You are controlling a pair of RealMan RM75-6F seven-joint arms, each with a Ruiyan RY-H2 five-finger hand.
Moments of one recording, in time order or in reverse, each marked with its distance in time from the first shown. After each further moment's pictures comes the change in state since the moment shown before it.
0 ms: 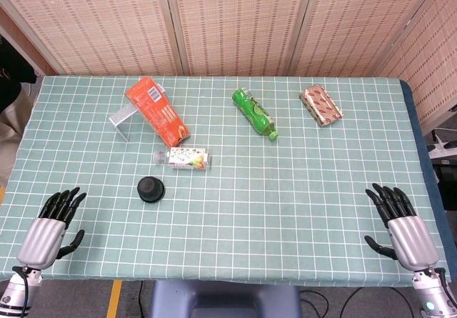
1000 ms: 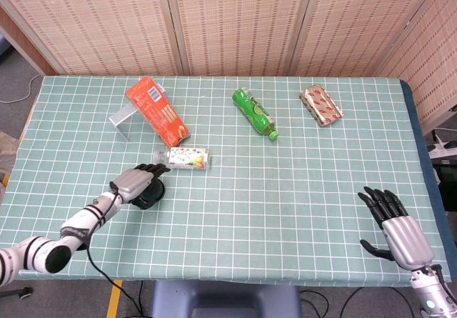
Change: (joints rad) left arm -0.765 0.061 -0.164 -0.103 -0.729 -0.982 0.095; right arm 0.029 0.035 -0.023 0.003 -0.023 -0.053 0.085
